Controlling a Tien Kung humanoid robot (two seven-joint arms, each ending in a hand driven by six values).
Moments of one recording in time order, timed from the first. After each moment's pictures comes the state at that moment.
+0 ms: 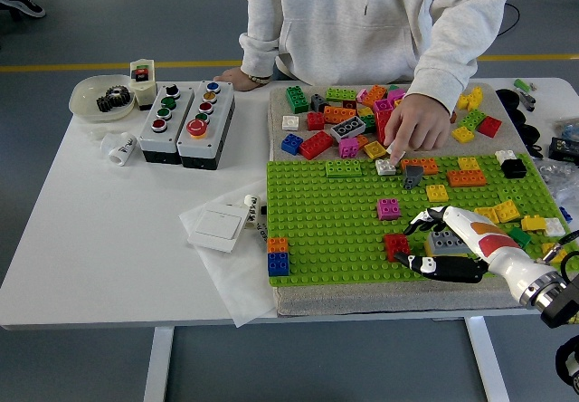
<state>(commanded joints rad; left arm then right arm) -0.09 0.06 -1.47 -0.18 1.61 0.16 0.22 0.22 -0.71 0.76 1.78 -1.60 -0.31 -0.17</state>
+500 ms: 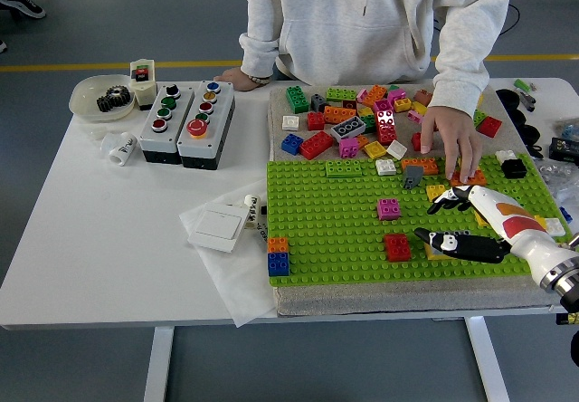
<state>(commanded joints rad) -0.08 0.06 -1.47 -0.18 1.62 0.16 0.22 0.17 -0.70 0.90 1.78 -1.62 -0.31 -0.18</state>
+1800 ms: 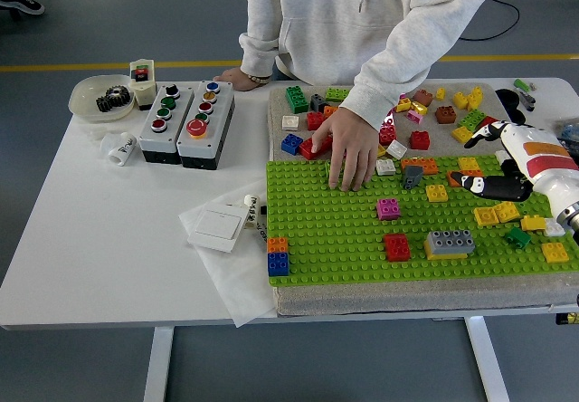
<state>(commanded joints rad) -0.08 0.05 -1.46 -0.18 1.61 0.16 0.22 0.39 -0.65 0.87 1.54 -1.82 -0.31 -0.18</state>
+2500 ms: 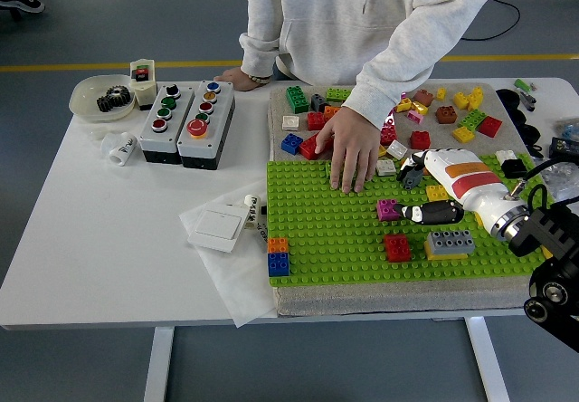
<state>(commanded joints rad) -0.08 0.06 -1.45 -0.18 1.61 0.16 0.22 0.56 -0.55 0.62 1.46 -1.82 -0.27 -0.17</state>
